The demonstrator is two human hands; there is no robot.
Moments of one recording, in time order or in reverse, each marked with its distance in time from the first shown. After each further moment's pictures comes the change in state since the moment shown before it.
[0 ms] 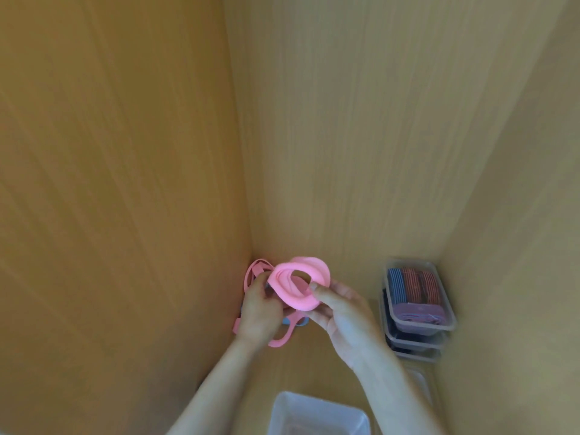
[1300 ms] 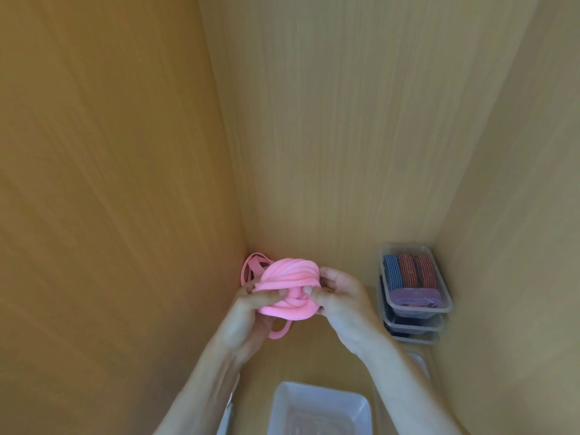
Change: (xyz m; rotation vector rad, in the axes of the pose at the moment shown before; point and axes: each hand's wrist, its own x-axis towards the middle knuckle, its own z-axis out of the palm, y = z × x) left_hand -0.013 0.008 -0.022 -0.557 -0.366 -0.207; right_hand -0.011 -0.005 0.000 -0.464 -0.018 -0.157
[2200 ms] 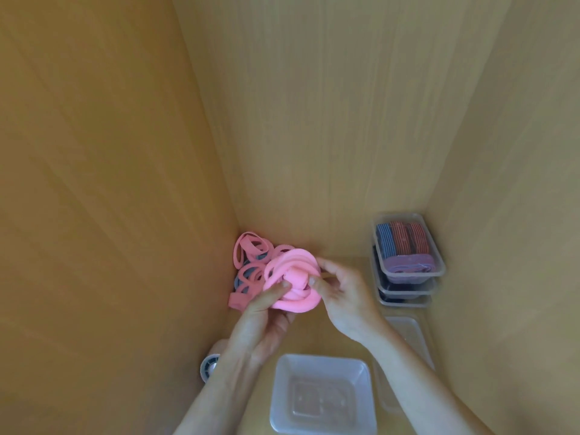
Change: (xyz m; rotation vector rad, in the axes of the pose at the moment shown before) left_hand 0.003 -0.057 0.004 -0.361 0.109 -0.135; right_hand -0.007 0.042 -0.018 -0.226 0.018 -0.224
